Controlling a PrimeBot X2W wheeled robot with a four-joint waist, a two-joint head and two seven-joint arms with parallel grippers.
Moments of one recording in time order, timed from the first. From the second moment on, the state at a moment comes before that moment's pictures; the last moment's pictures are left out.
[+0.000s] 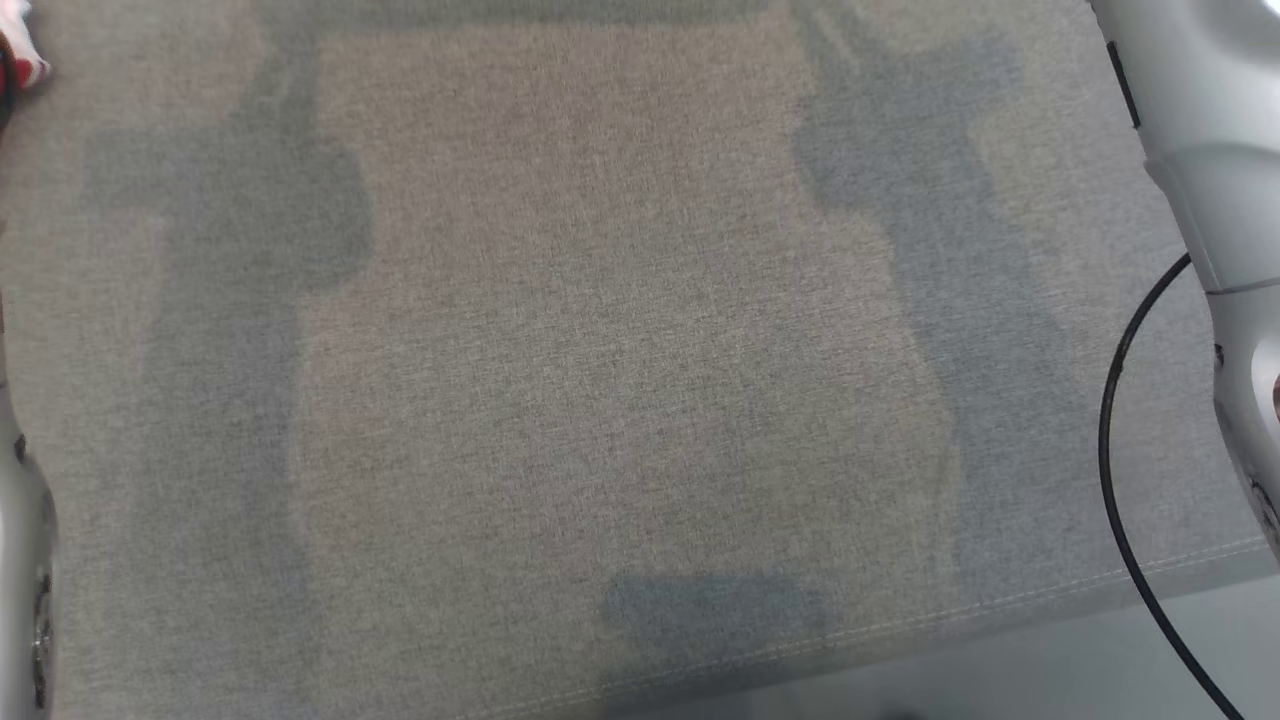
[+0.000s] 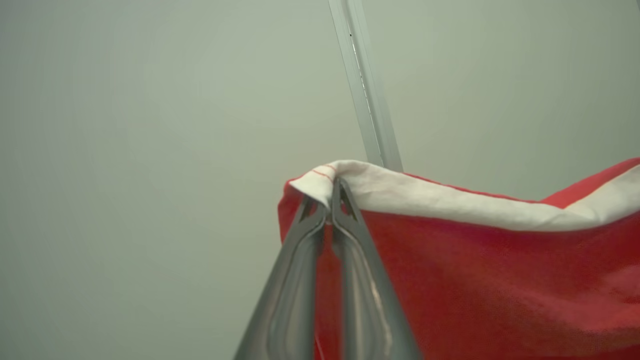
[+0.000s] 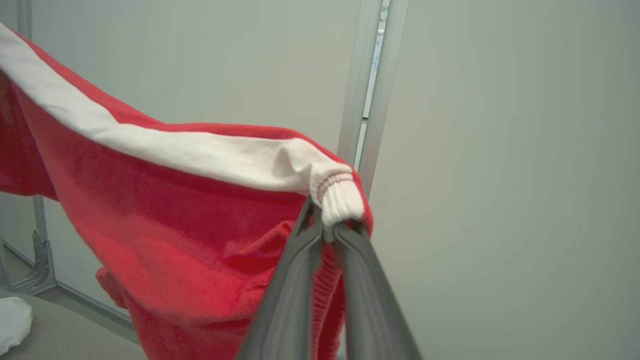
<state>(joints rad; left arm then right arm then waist) -1.37 0.31 -0.24 0.51 -0.22 -0.11 -0.26 -1.48 -0.17 0.43 0.75 0.35 0.13 -0.26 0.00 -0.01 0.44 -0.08</state>
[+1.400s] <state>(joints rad) -0.12 0.07 -0.11 -0.06 -0.43 -0.13 -0.26 -0.25 -0.36 0.40 0.07 0.46 0.13 -0.26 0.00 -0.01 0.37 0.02</state>
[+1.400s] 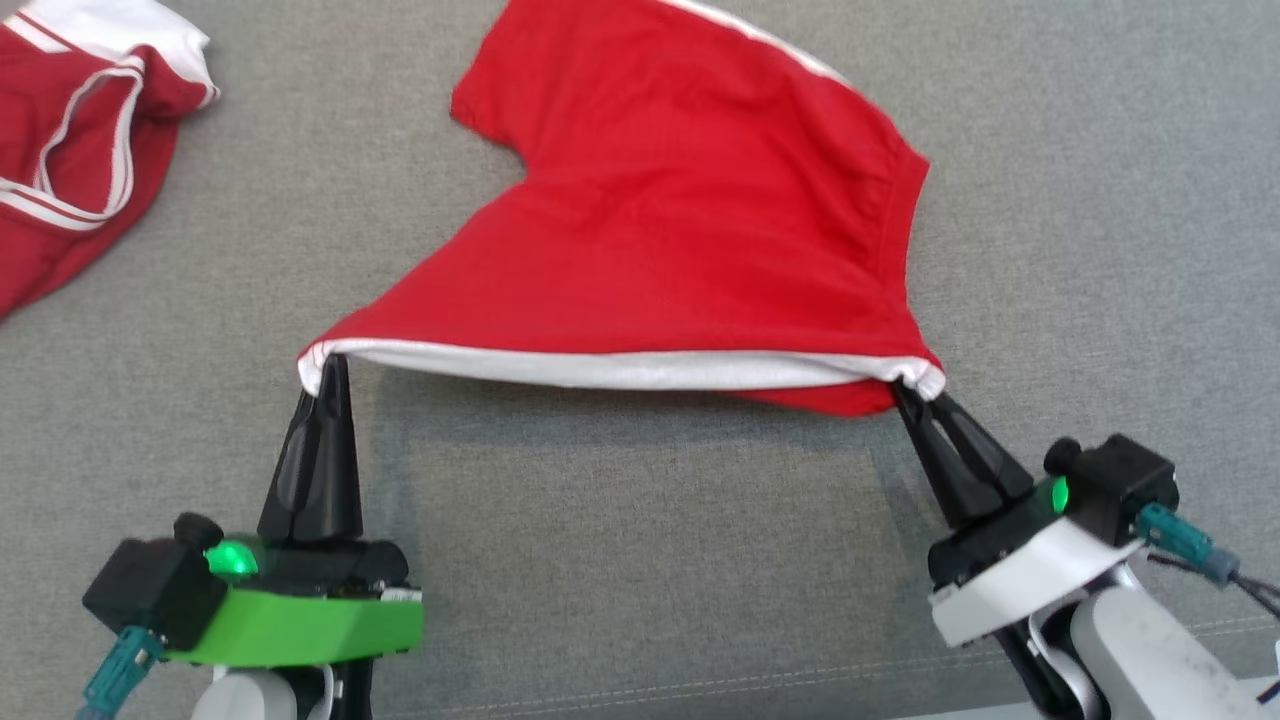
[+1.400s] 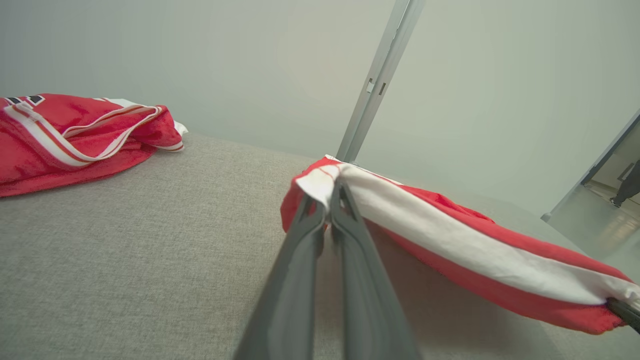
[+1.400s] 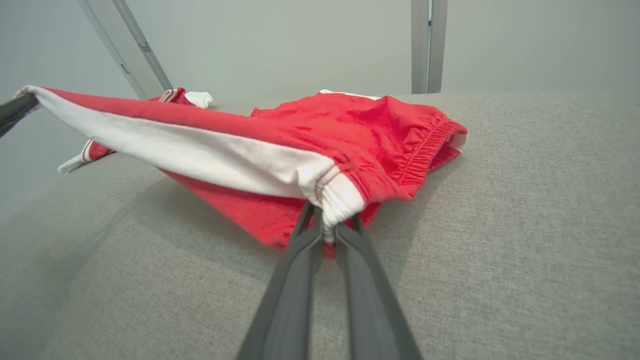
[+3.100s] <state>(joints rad) -0.70 0.25 -0.23 0.59 -0.34 -0.13 -0.26 -0.39 -0.06 0.40 0.35 0.49 0.13 -0.26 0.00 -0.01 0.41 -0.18</state>
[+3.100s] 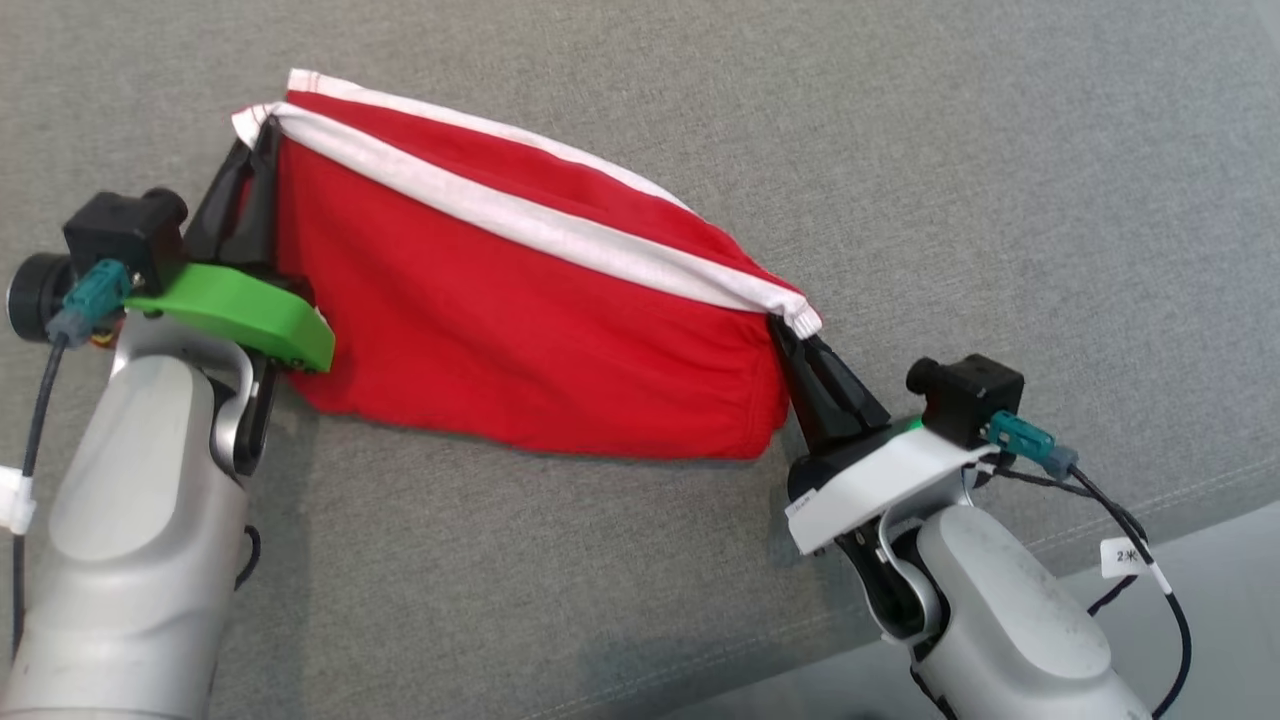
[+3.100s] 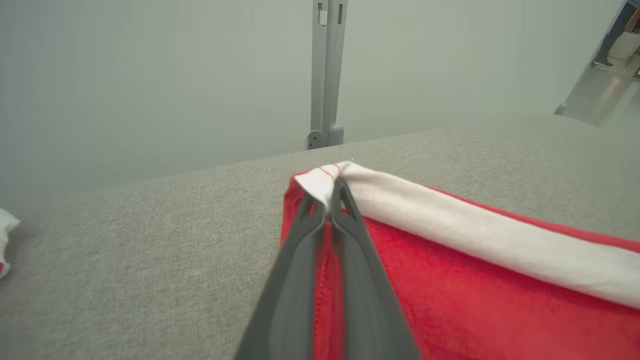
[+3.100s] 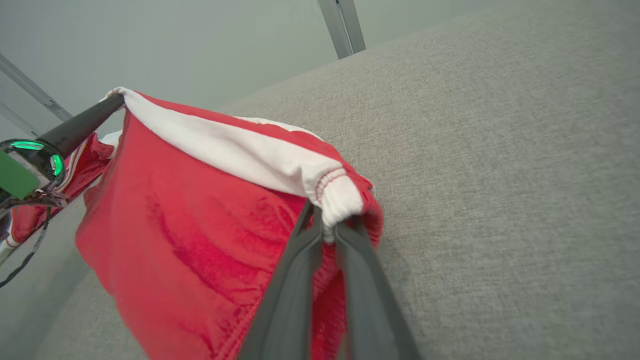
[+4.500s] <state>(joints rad) -0.79 0.20 -0.28 0.90 -0.44 -0.13 -0.26 -0.35 -0.05 0.27 0.35 0.38 0.13 -0.26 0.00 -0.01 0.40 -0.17</state>
